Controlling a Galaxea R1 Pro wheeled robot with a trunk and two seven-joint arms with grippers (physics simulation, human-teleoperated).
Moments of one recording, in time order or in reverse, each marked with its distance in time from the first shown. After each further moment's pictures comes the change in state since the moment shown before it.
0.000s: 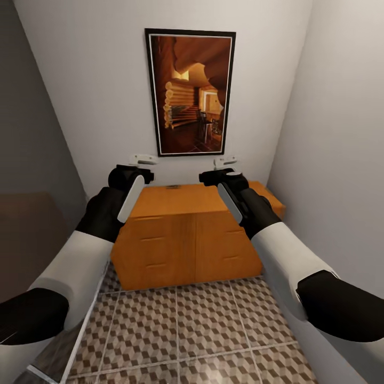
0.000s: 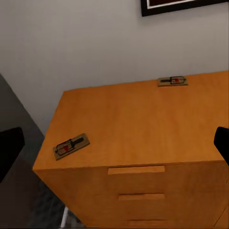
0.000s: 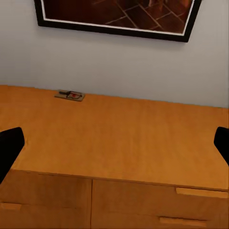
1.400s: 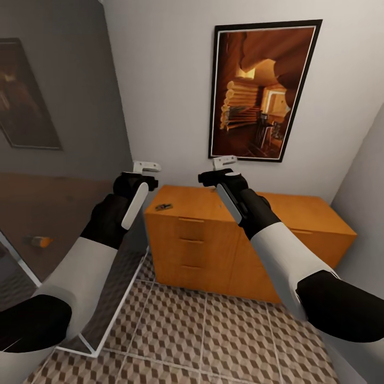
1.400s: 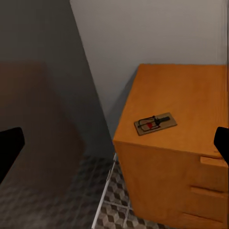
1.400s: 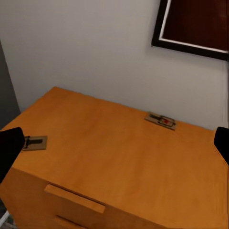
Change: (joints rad) left arm 0.041 -0.020 -0.002 0.003 0.011 -0.004 0.000; right arm 0.000 0.002 0.008 0.001 -0.002 0.001 0.001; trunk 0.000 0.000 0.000
